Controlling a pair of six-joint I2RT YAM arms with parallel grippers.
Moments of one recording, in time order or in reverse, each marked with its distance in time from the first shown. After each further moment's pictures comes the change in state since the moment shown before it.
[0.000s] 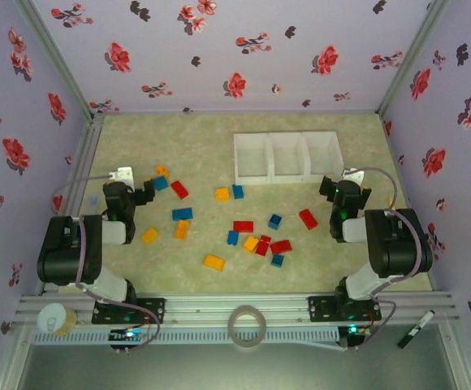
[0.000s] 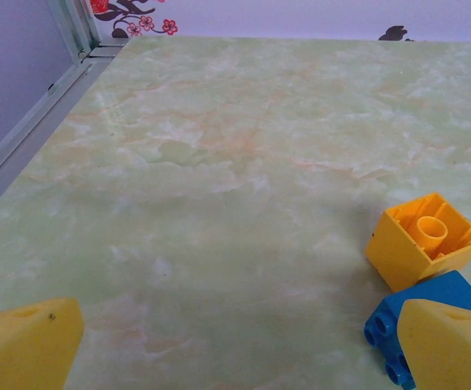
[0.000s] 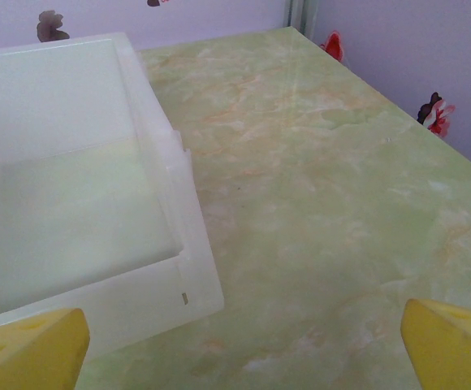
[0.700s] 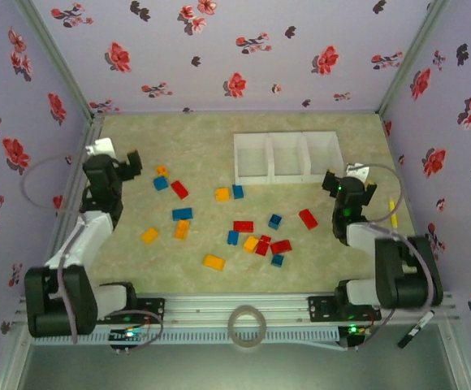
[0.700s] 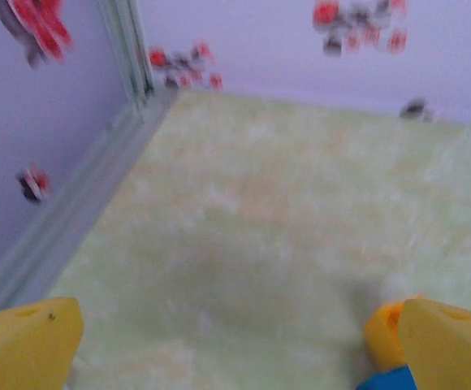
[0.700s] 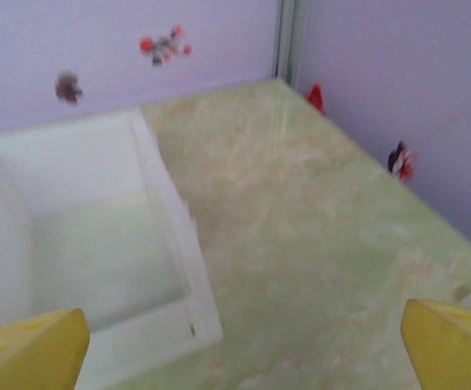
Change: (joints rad) left arm -0.014 -0.381 0.355 -0.670 -0.111 -0.121; right arm 0.027 -0.292 0.034 -0.247 0.057 -0.001
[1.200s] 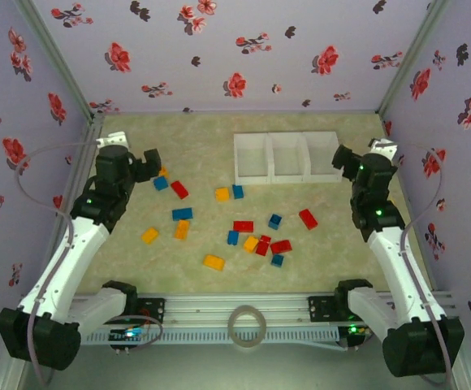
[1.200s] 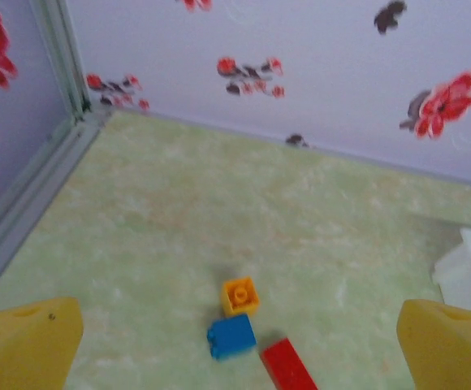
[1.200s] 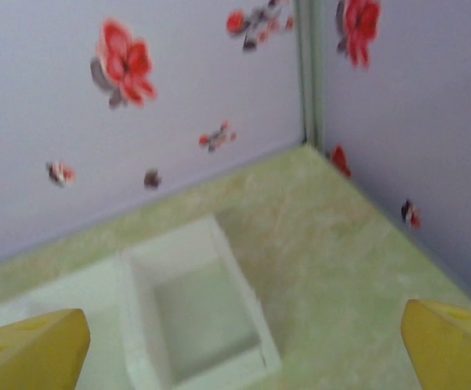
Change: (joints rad) left arm -0.284 -0.144 0.248 -0.579 -0.096 -0.204; right arm 0.025 -0.362 0.397 -0.781 -0.091 0.171
